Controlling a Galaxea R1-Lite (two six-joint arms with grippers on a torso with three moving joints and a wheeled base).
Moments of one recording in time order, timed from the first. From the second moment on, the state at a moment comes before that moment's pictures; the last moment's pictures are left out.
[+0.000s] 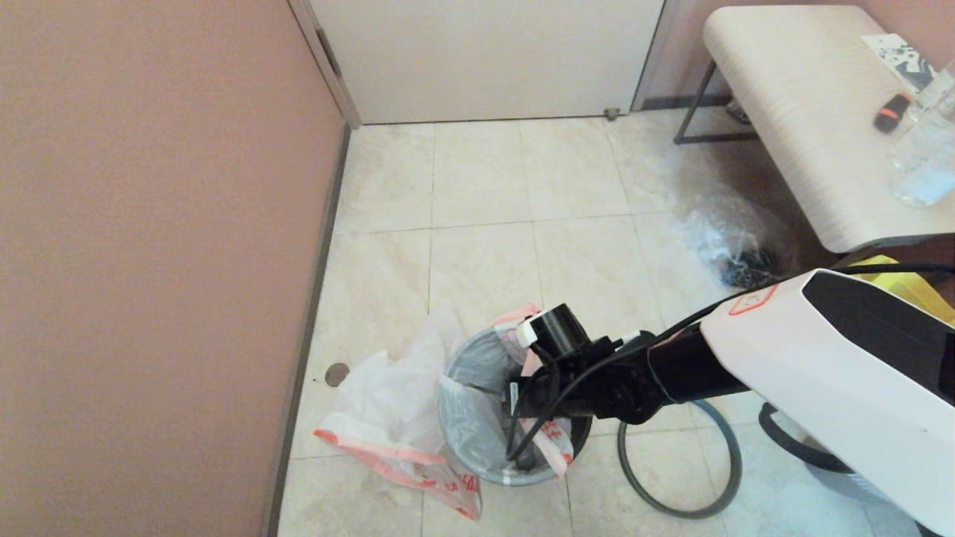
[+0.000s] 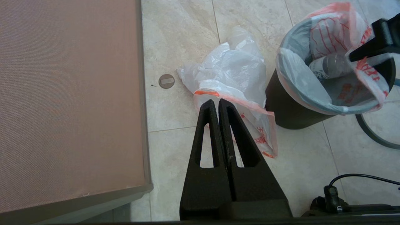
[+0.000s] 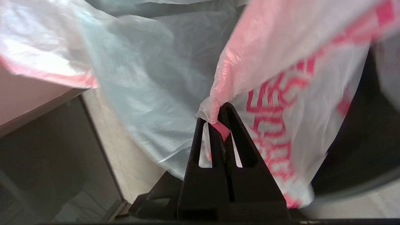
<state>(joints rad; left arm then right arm) 0.00 0.00 -0.03 0.07 -0.02 0.04 0.70 2.32 -1.50 -0.03 -0.04 0.53</state>
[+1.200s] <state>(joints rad) 0.00 0.00 -0.03 0.07 -0.02 0.04 0.74 2.41 -1.66 0.02 -0.08 0.50</state>
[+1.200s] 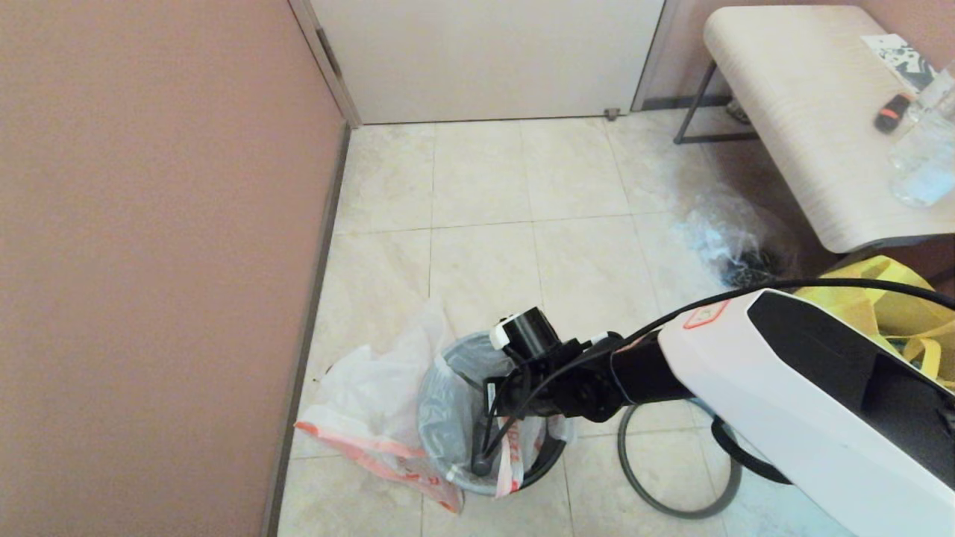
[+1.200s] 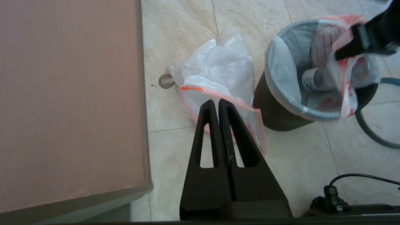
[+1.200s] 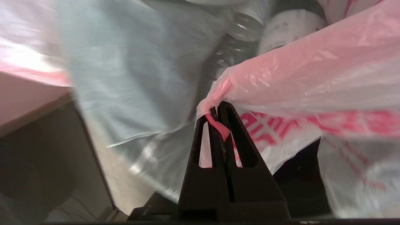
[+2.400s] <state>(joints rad) 0.00 0.00 -0.03 0.07 -0.02 0.04 0.67 2.20 -1.35 -0.07 -0.06 0.52</state>
